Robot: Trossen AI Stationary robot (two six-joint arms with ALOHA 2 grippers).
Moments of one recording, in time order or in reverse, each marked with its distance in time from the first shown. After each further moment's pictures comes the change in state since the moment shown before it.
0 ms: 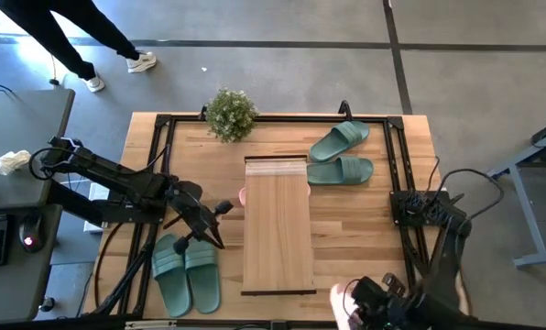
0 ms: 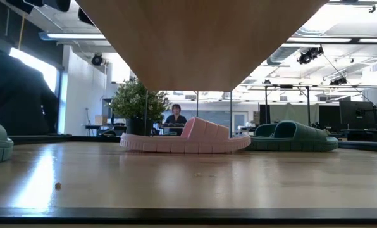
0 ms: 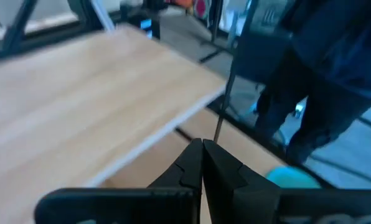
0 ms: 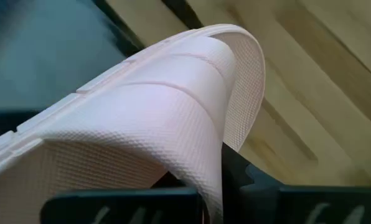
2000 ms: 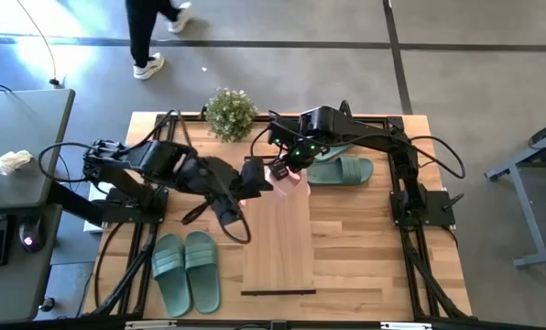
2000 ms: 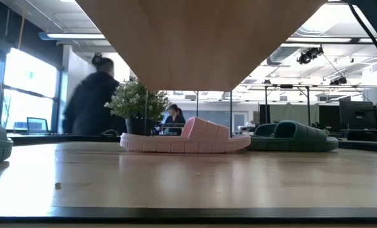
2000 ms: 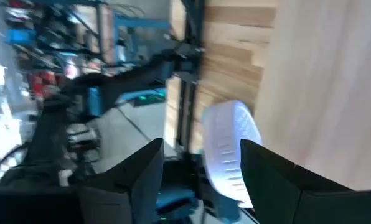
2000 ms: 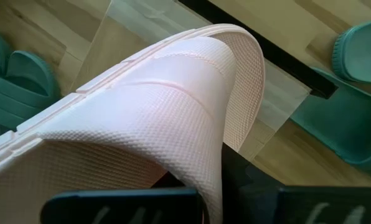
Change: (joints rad) left arm -0.020 0.568 1.387 -1.028 -0.801 1.107; right arm -1.129 0.015 0.039 0.004 -0.345 -0.890
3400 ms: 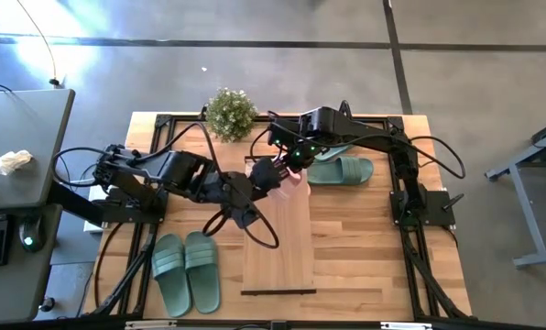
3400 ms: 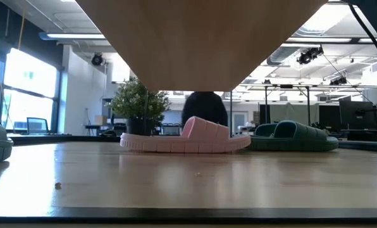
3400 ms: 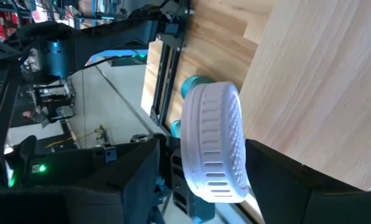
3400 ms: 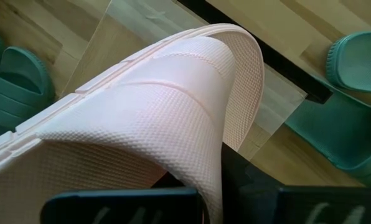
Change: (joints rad) left arm -0.014 0.090 0.031 -0.033 -0.138 -0.192; right arm 0.000 0.000 0.000 -0.003 0.024 -0.031
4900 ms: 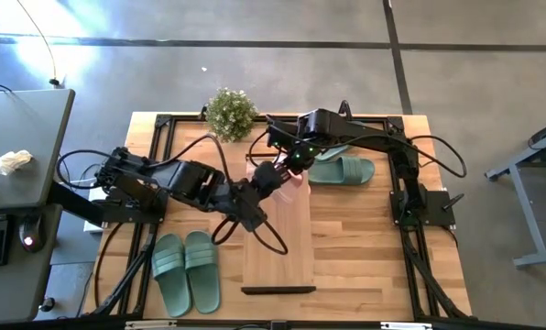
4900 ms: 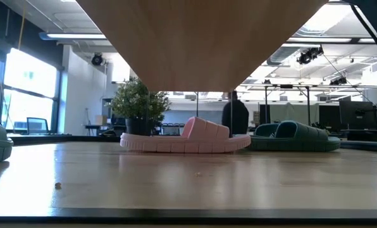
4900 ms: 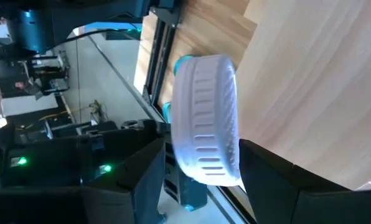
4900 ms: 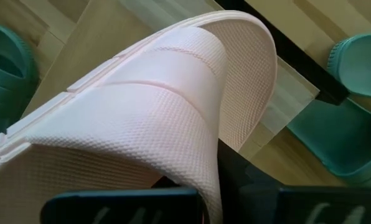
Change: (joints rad) left arm -0.019 0.020 -0.071 0.024 -0.116 -0.092; right arm -0.011 -0.003 -0.065 0.008 -0.018 -0.072
